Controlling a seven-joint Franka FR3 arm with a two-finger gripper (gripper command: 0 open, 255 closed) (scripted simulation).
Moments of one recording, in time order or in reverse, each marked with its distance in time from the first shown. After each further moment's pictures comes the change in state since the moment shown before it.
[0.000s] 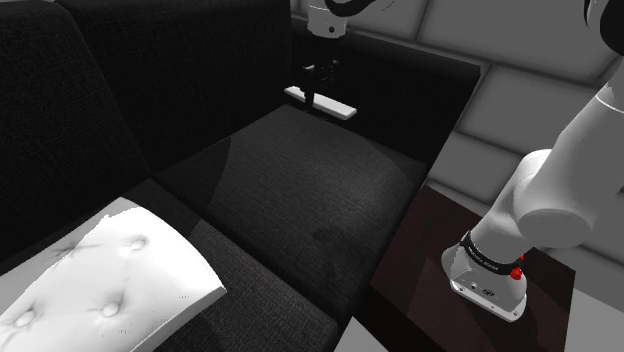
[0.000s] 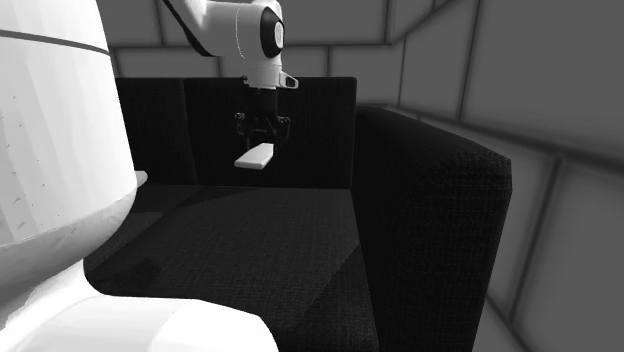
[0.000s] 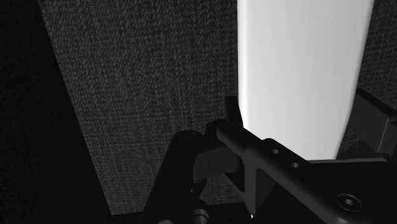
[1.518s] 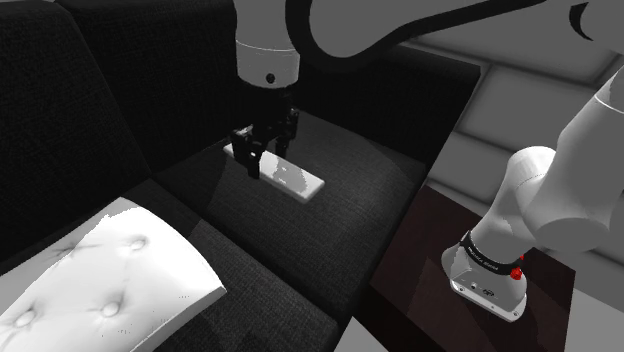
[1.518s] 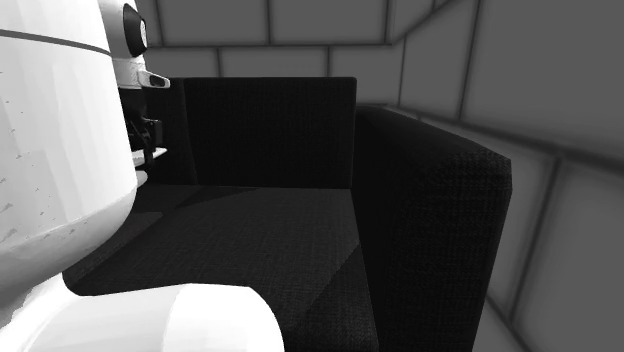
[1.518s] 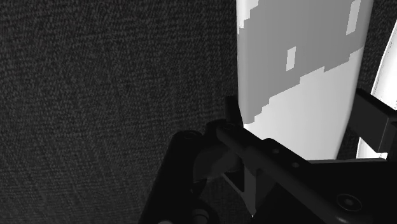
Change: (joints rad) arm 0.259 0.007 0.281 0.000 -0.011 0.050 0.541
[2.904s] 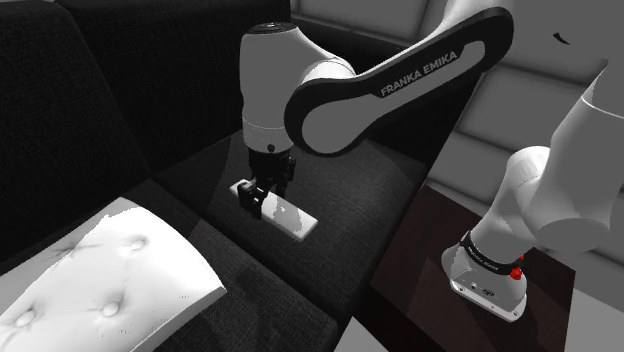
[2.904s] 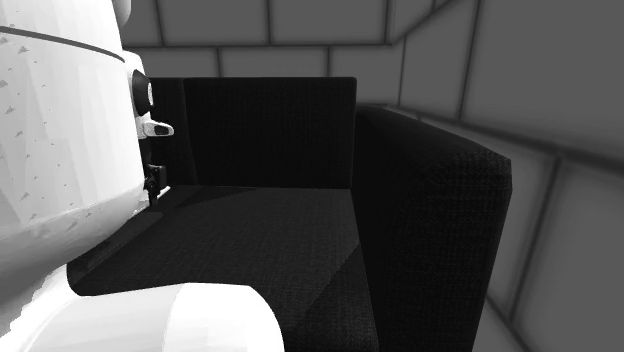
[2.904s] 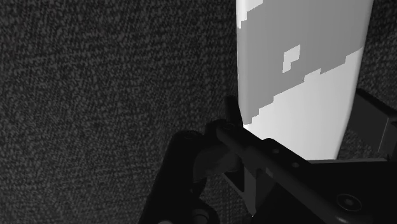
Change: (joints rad) arm 0.013 0.080 0.010 -0.188 -0.017 0.267 0.015
